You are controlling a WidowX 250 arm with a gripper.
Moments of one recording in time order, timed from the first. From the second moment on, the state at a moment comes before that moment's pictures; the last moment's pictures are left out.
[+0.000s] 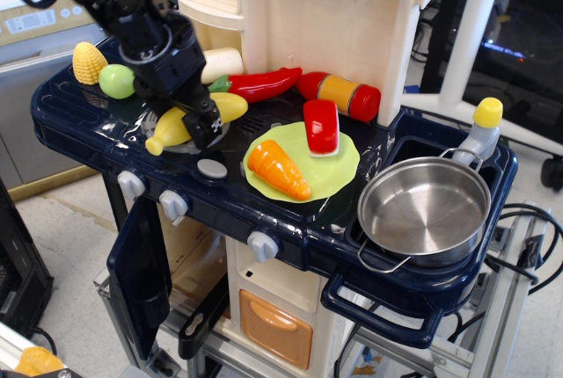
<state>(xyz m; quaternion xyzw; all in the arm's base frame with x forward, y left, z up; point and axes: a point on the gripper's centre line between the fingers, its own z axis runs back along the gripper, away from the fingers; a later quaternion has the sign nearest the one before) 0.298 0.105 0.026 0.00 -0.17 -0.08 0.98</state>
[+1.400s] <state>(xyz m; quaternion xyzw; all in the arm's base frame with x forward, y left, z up) 0.294 -0.100 0.132 0.05 -0.04 -0.05 1.00</state>
